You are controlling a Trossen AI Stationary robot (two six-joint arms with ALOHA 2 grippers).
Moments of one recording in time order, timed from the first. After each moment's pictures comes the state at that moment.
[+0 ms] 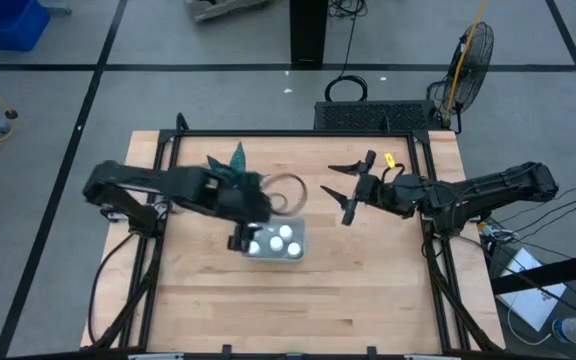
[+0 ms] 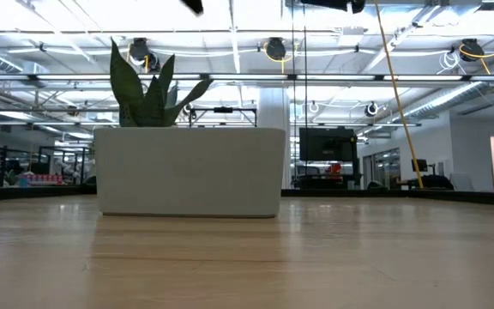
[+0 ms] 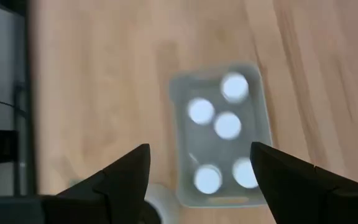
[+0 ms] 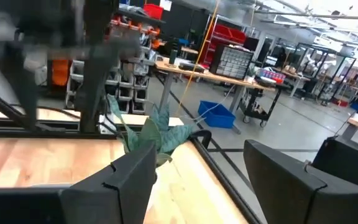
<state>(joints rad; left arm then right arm) -0.20 1.63 1.77 -1.22 -0.19 0.05 0.14 1.09 0.80 0.27 0.53 -0.22</state>
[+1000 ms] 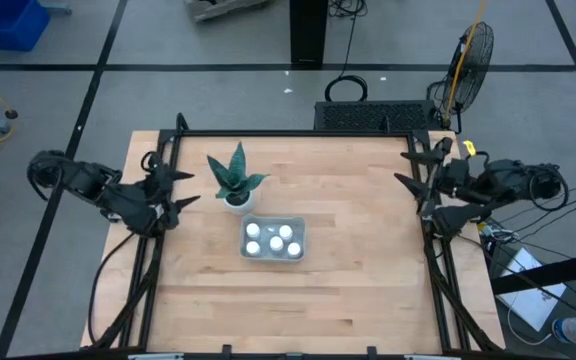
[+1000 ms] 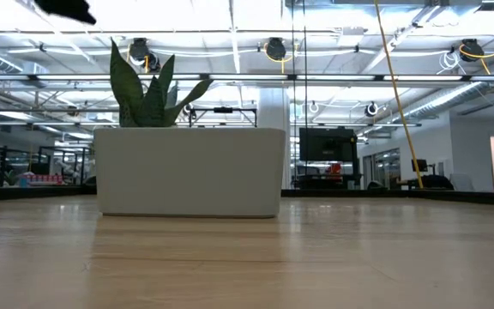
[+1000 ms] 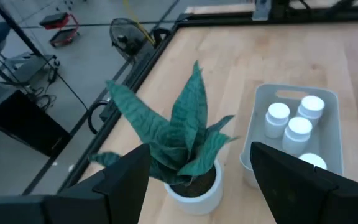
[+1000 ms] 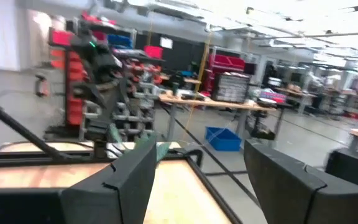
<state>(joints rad) -0.43 0.67 0.99 -1.02 -0.72 -0.32 0.32 0.44 0.76 -0.21 0.66 -0.21</state>
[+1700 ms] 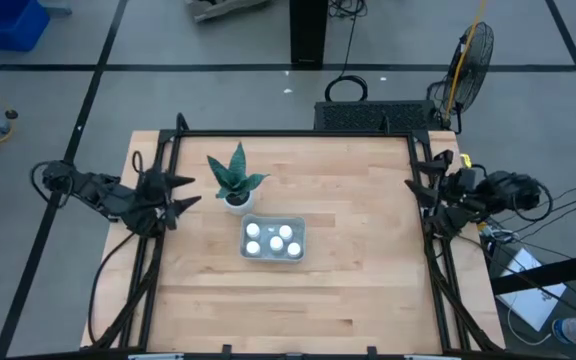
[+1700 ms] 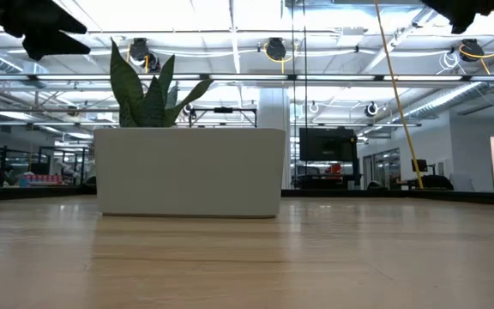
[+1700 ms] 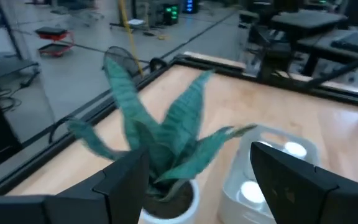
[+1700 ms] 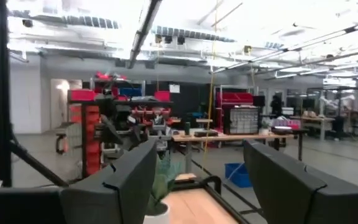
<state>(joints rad) -0.44 0.30 0.58 -0.67 -0.76 -0.37 0.32 0.02 0.39 0.00 0.58 -0.21</state>
